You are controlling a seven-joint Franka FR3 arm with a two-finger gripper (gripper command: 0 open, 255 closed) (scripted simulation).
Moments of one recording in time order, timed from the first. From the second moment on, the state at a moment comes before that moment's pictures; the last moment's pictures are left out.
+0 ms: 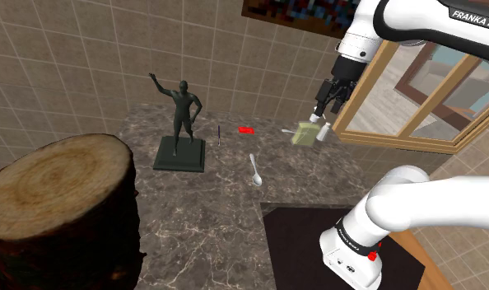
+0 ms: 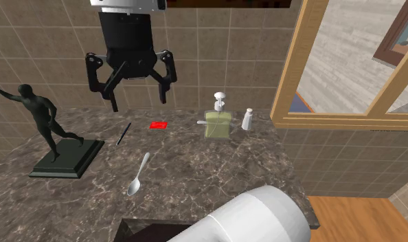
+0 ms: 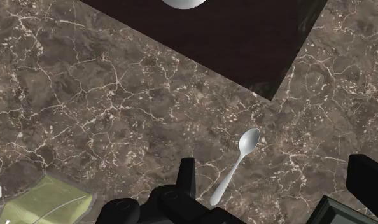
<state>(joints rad) 0.01 -0.81 -0.01 -2.37 0.08 1.49 0.06</state>
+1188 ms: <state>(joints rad) -0.03 -0.70 -0.43 -2.51 -0.16 1.83 -0.51</state>
